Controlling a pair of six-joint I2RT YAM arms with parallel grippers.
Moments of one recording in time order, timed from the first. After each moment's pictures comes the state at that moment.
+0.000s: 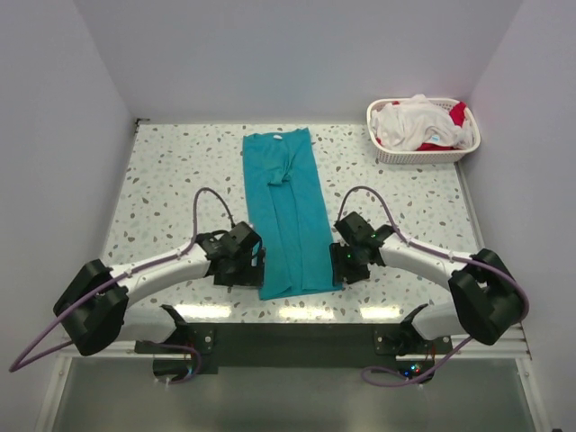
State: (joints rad) left arm -0.76 1.30 0.68 -0.65 -0.06 -0.72; right arm 0.66 1.37 0.71 -0.60 -0.09 0.54
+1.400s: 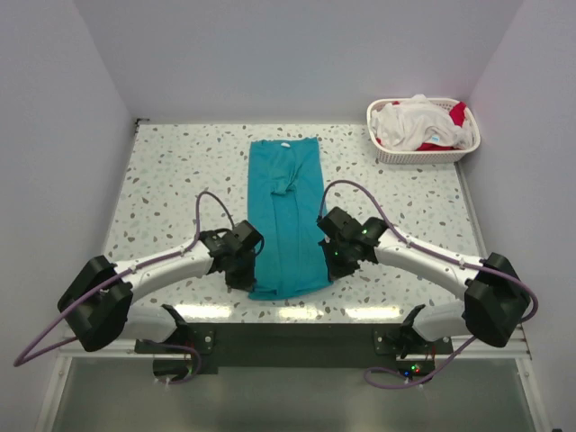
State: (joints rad) left arm -0.84 1.31 0.68 -0.68 0.05 -0.85; right arm 0.84 1.34 0.86 -0.79 -0.04 0.55
